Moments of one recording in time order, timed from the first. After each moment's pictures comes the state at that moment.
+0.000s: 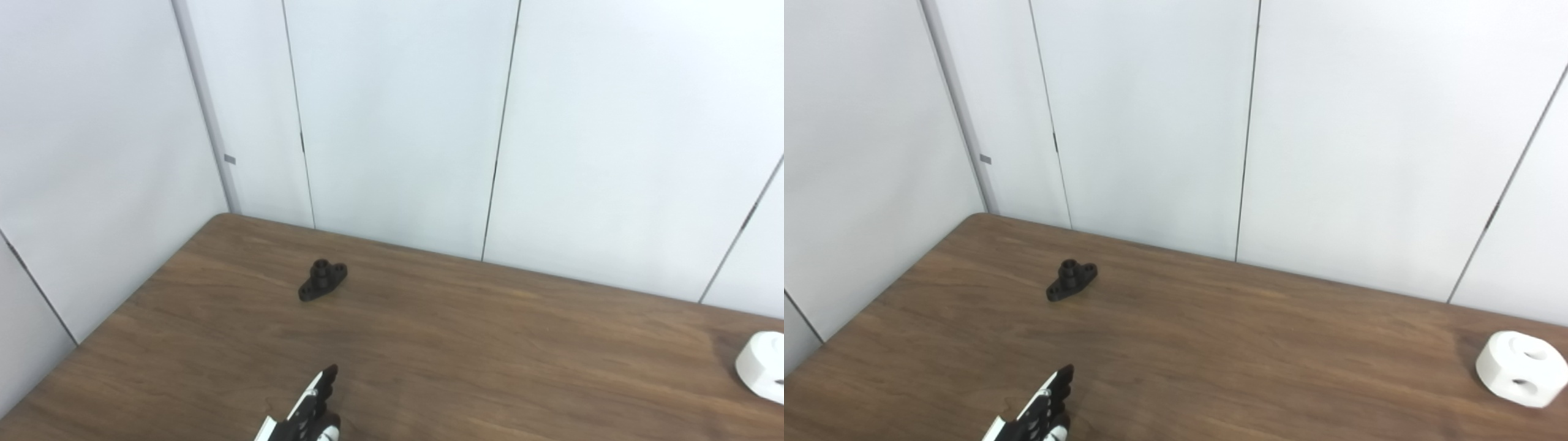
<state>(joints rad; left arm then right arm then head) 0.45 0.12 0.05 -0.47 0.02 0.01 -0.03 0.29 -0.16 -0.11 -0.20 0.23 -0.29 0.14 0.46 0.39</state>
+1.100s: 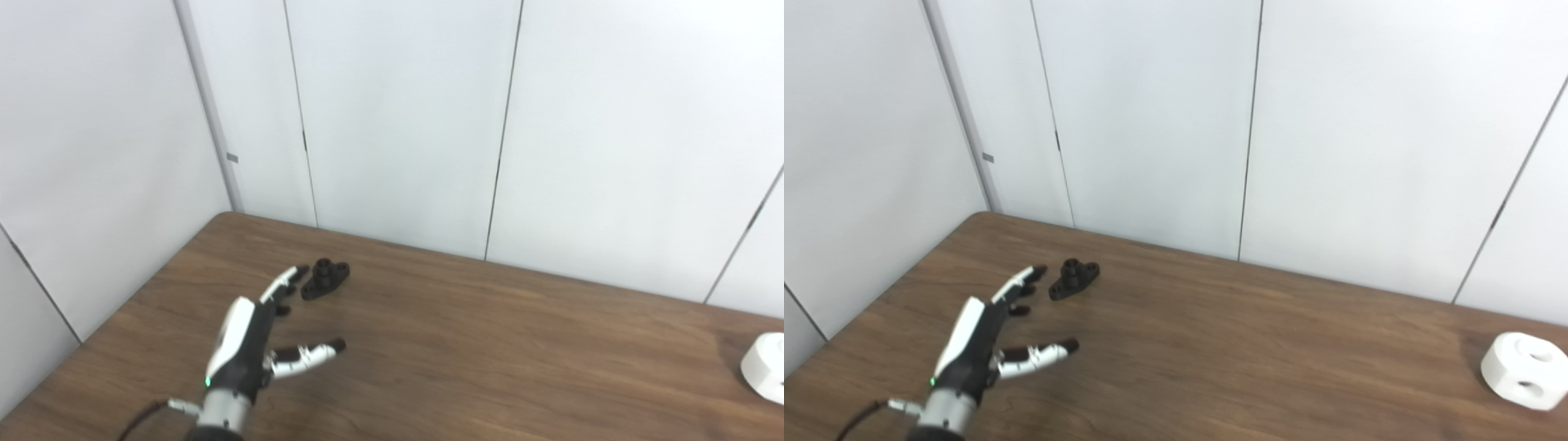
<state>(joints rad) 0.06 0.28 0.18 -0.58 0.52 0.46 -0.04 0.30 -0.16 -0.11 -0.21 0.18 -0.27 0.12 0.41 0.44</state>
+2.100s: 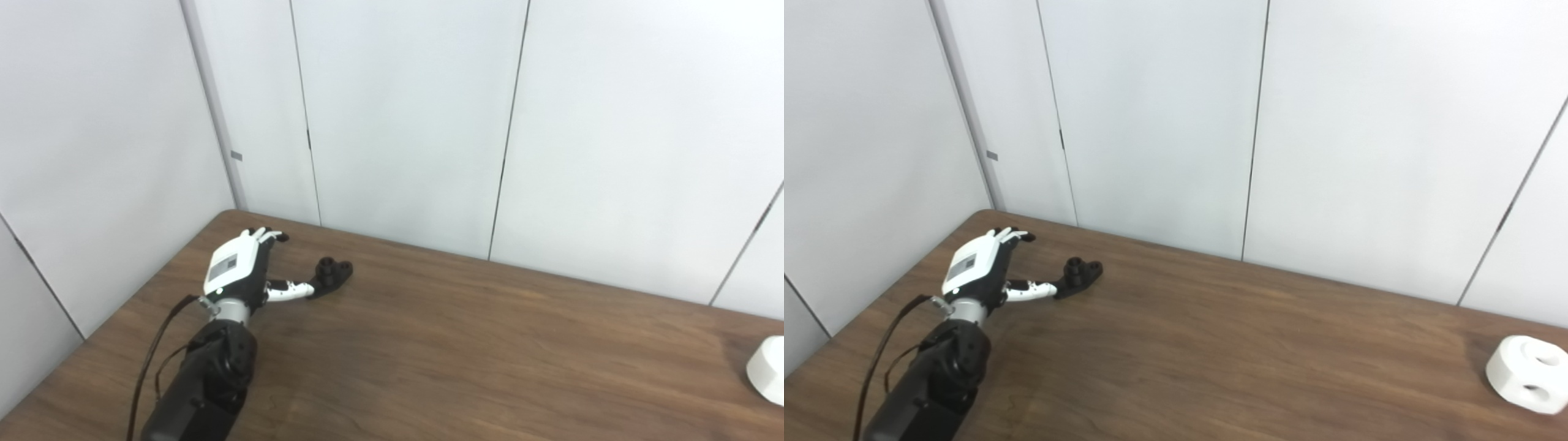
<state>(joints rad) -0.26 0.49 0.04 0.04 0.72 0.43 0.04 0.31 -0.15 -0.11 -0.22 0.17 -0.28 0.12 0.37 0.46</state>
